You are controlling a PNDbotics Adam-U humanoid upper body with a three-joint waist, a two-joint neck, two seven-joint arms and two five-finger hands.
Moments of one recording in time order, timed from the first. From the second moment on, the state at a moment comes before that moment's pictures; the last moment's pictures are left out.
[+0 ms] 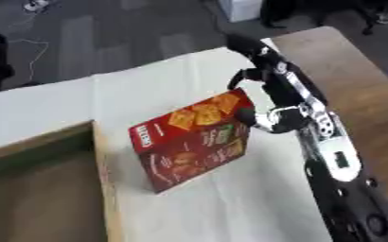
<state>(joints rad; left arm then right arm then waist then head) -0.14 0.39 0.06 -1.98 -0.13 -0.36 0.36 -0.62 -0.38 -0.05 -1.52 -0.21 -0.45 0.67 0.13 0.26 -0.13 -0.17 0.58</state>
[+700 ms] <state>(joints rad) -0.14 0.39 0.05 -1.98 -0.12 -0.36 0.36 -0.61 -0.41 -0.03 -1.46 -0.21 -0.44 0.67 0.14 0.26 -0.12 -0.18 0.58</state>
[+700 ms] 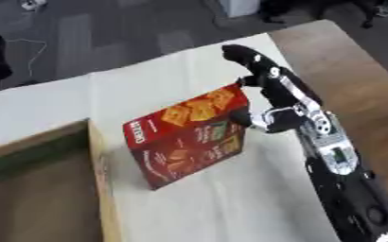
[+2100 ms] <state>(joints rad) -0.14 0.38 0.05 -1.98 -0.11 -0.36 0.35 -0.60 -0.37 -0.03 -1.43 -0.09 -0.46 0.65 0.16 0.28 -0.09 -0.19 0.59</state>
